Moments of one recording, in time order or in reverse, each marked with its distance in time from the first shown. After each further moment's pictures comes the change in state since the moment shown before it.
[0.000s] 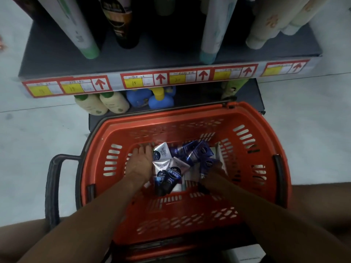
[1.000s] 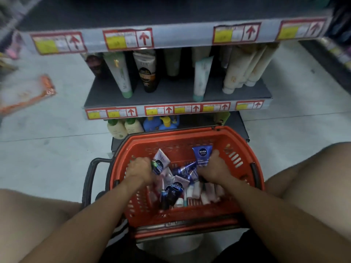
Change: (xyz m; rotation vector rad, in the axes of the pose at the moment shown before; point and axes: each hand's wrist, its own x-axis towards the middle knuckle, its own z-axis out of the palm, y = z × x) left_hand -0.099 -0.006 -0.110 -0.285 0.115 -0.160; right_hand -0.123 -0.074 -0.087 -0.170 0.129 -0.499
